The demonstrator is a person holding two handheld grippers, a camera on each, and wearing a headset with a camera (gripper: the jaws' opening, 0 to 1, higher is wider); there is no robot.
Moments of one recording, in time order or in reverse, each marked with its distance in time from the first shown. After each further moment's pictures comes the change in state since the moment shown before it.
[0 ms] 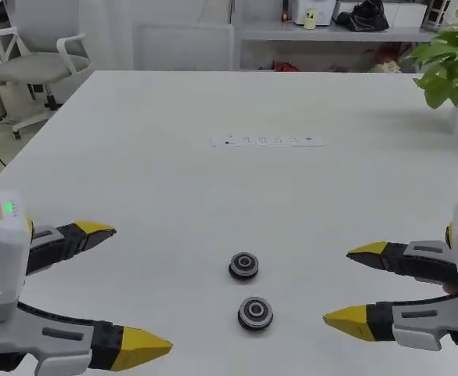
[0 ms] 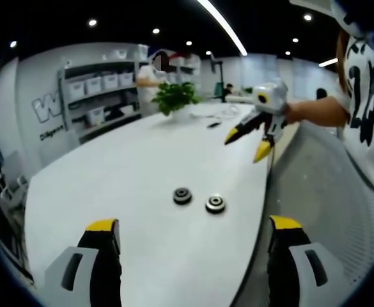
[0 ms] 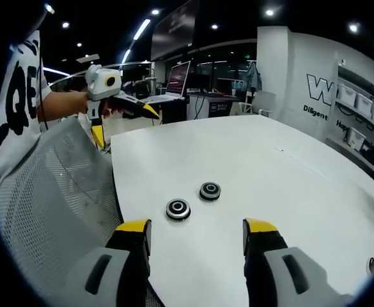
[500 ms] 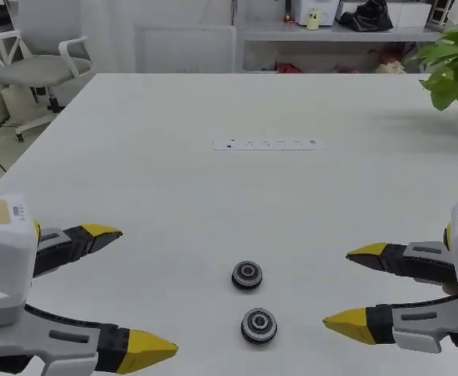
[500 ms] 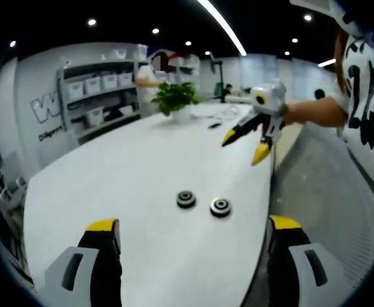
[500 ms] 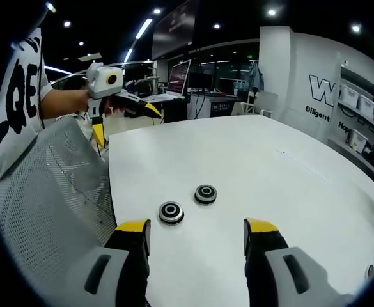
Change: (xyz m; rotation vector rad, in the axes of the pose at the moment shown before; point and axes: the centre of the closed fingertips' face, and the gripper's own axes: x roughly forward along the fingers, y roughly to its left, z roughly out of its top) left arm 0.008 0.011 0.005 0.002 -0.004 -0.007; right arm 0.014 -0.012 0.004 -0.015 0.003 0.013
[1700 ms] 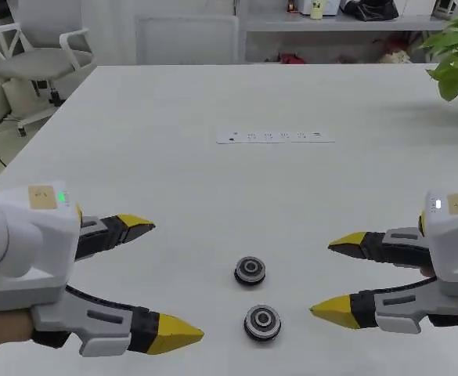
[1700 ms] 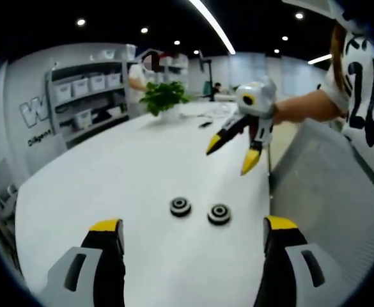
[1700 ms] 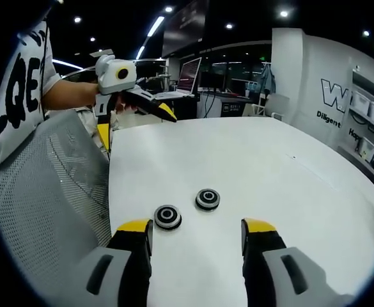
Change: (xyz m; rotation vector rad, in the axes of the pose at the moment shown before) left arm 0.032 -0.003 0.005 0.035 0.007 -0.074; right arm 0.024 0.001 0.001 -0.054 0.006 0.071
